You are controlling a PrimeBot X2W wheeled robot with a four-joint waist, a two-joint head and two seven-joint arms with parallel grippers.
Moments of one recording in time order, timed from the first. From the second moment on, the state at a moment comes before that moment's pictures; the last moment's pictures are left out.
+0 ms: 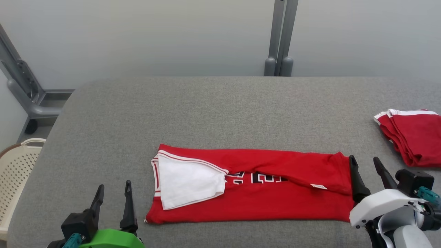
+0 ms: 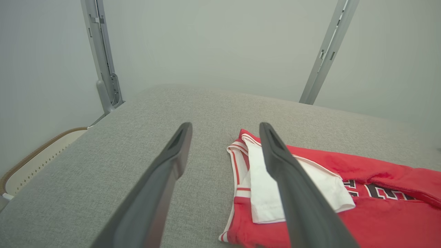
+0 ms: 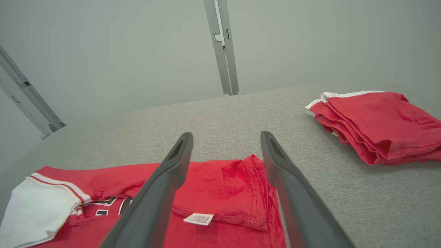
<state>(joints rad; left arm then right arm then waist) 0.01 0.32 -0.41 0.13 -0.60 0.27 -0.26 -0.06 -0.05 -0.12 0.22 0.23 0.13 -0.05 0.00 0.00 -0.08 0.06</state>
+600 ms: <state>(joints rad) 0.03 0.28 -0.31 0.19 -0.52 0.12 -0.26 -0.02 -0.05 -0.08 0.32 0.32 0.13 -0.12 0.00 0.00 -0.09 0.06</state>
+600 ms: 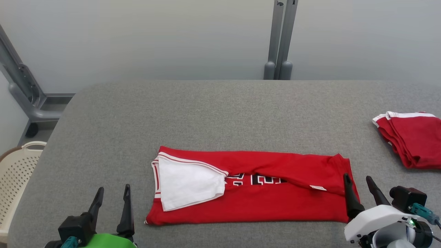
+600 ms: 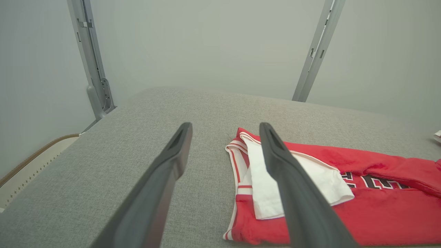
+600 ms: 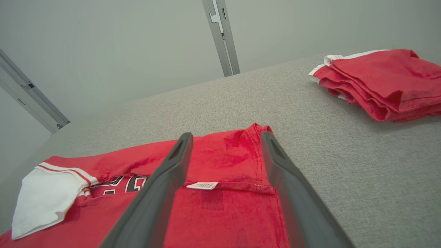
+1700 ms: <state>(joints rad) 0.00 0.27 -0.35 0.22 -0.48 0.08 -0.25 -0.19 -0.05 -0.25 0.26 0.02 0.13 0.68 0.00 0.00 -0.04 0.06</state>
